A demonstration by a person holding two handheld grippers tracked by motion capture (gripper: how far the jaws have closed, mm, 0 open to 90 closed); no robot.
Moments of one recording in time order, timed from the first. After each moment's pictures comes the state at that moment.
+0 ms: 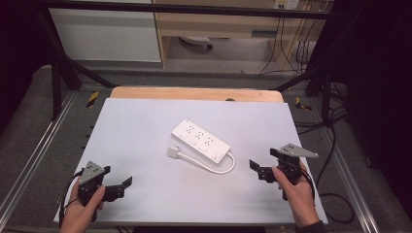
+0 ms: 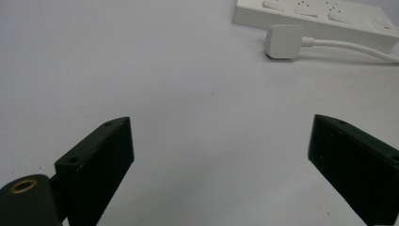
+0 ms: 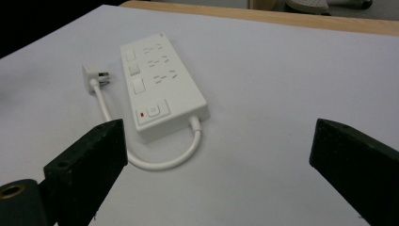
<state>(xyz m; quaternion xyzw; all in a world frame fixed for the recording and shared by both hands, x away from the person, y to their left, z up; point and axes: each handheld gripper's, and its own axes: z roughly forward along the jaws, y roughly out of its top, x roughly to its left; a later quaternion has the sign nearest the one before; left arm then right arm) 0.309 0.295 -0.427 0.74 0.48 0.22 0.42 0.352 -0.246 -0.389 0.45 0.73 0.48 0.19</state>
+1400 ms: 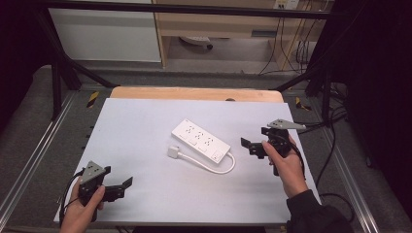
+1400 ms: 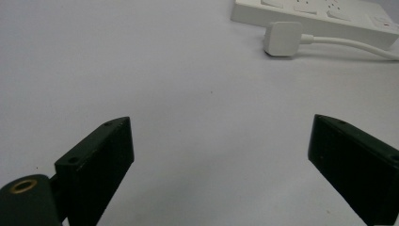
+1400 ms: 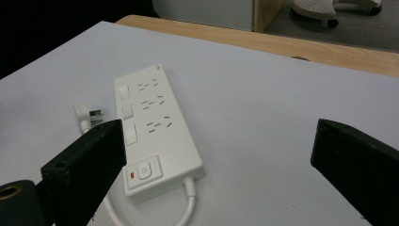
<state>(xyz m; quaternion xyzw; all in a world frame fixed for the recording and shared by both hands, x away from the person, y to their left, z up) 0.309 0.295 -0.428 0.74 0.48 0.22 0.42 0.413 -0.224 -0.359 0.44 0.74 0.48 0.18</state>
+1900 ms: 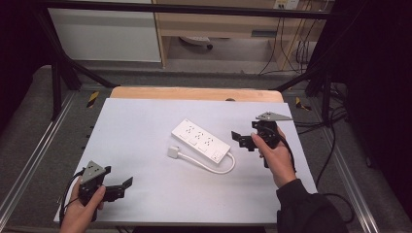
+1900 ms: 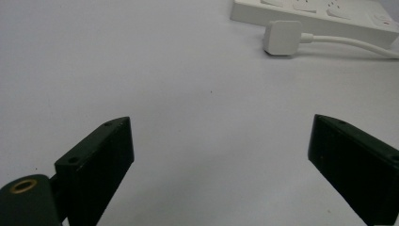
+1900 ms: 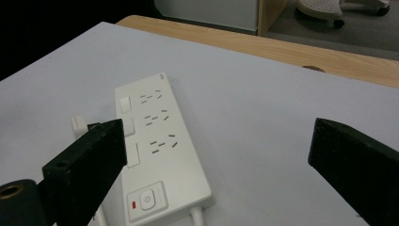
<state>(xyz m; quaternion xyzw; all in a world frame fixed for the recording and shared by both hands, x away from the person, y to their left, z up) 0.310 0.295 -0.428 0.74 0.47 0.22 0.42 0.436 -0.199 -0.357 0.44 0.74 0.47 0.18</state>
